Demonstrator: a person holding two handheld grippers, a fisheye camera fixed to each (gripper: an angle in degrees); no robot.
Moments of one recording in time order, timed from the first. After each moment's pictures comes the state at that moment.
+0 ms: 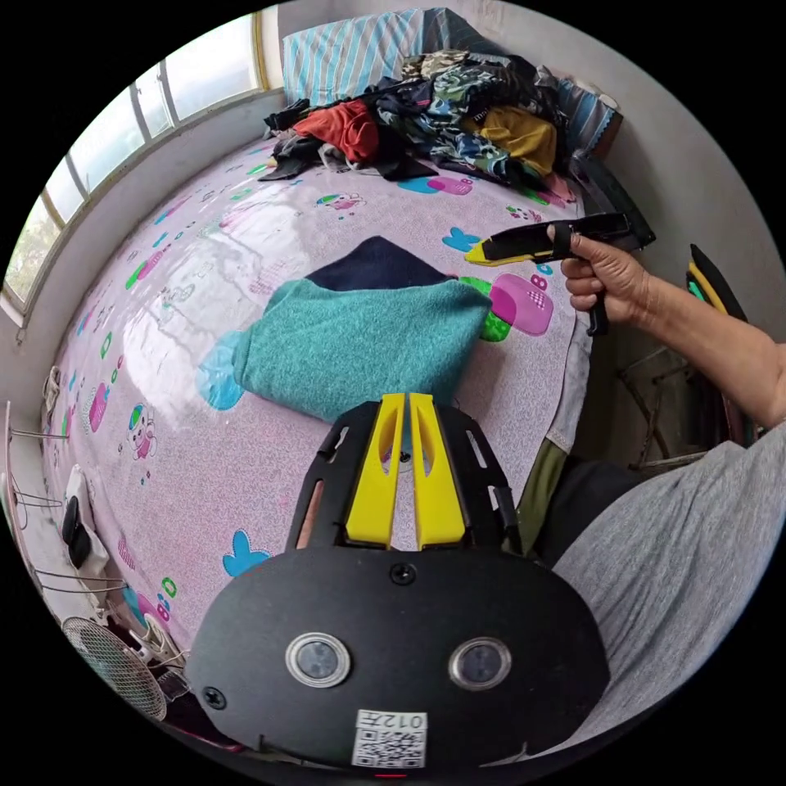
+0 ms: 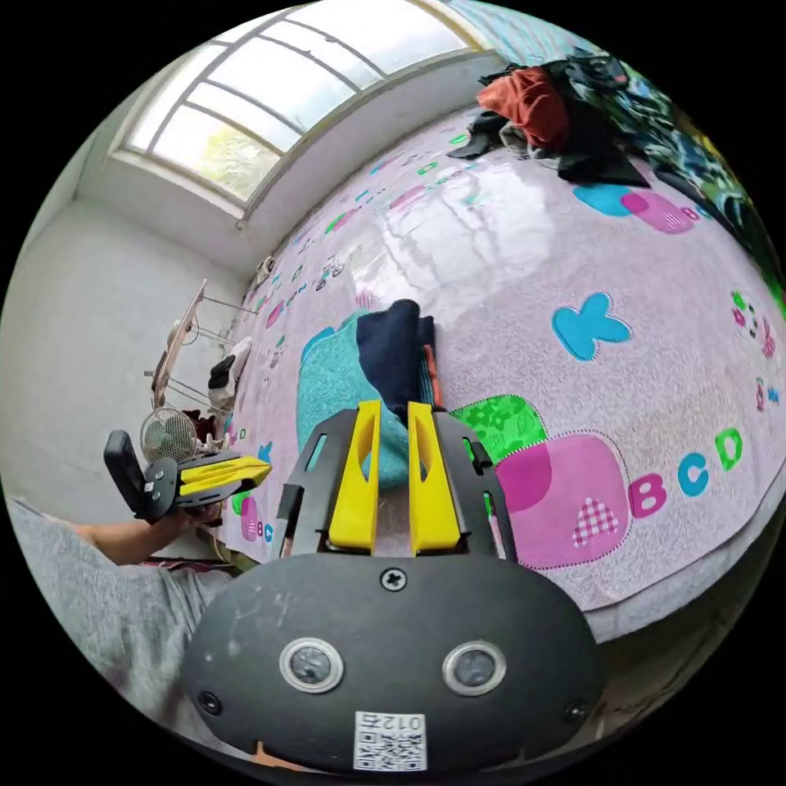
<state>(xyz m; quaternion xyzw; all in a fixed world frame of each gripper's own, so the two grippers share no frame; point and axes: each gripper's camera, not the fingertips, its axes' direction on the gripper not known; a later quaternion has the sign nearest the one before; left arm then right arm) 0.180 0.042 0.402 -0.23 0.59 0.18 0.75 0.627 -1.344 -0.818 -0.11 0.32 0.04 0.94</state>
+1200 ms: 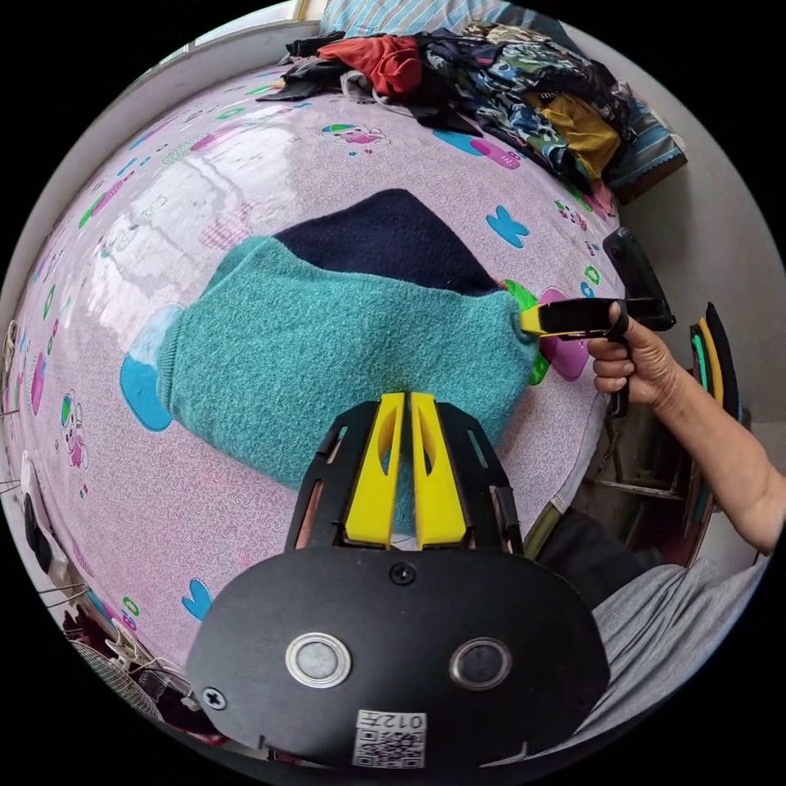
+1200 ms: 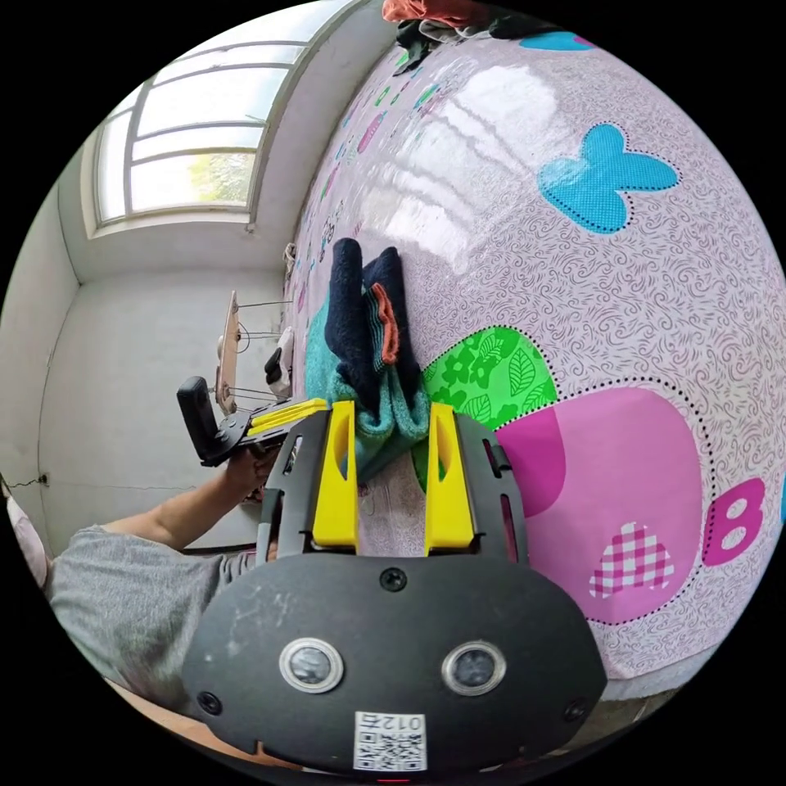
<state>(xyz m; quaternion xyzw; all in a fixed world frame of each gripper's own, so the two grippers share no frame) 0.224 -0.037 0.536 -0.36 0.63 0.13 0.68 0.725 -1.304 -0.907 -0.13 0.15 0.21 0.96</state>
